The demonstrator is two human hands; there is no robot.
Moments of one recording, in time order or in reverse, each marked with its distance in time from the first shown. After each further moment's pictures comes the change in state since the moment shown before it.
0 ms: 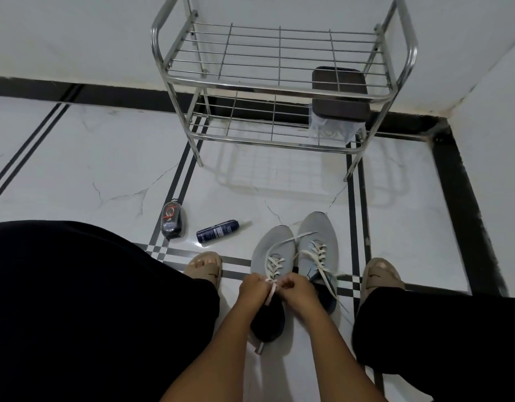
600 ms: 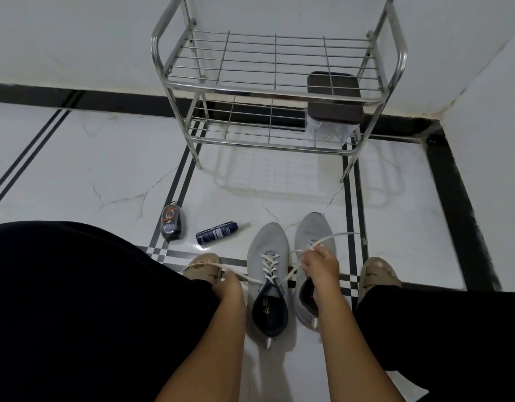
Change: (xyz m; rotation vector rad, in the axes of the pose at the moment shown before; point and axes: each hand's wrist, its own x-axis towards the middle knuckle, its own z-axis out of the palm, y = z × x) left_hand -0.003 -0.011 -0.025 -0.855 0.420 -0.431; right_hand 0.004 -0.031 -0.045 0.595 0.358 0.084
